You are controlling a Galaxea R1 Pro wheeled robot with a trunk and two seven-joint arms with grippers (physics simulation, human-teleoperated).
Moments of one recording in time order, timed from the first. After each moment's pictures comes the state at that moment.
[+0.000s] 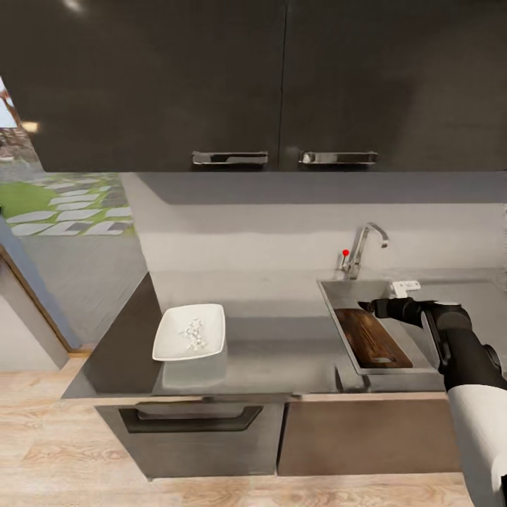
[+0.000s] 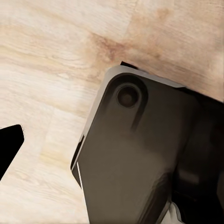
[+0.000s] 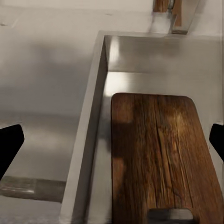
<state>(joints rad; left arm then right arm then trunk) -0.09 0.00 -0.04 0.07 0.43 -0.39 -0.02 -0.82 -0.26 -0.21 -1.05 0.21 0.67 0.54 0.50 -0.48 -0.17</state>
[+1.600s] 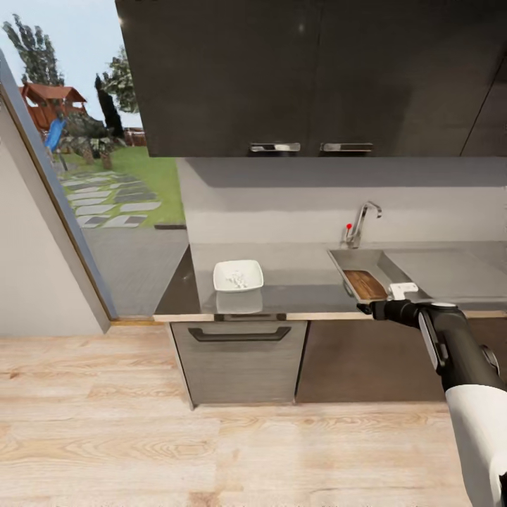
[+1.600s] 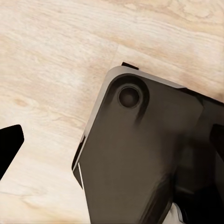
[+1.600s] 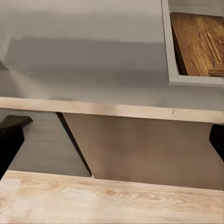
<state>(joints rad) -0.09 0.00 -0.04 0.07 0.43 -0.39 -0.02 -0.82 -0.25 -0.21 -1.03 0.20 0.67 0.54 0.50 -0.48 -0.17</state>
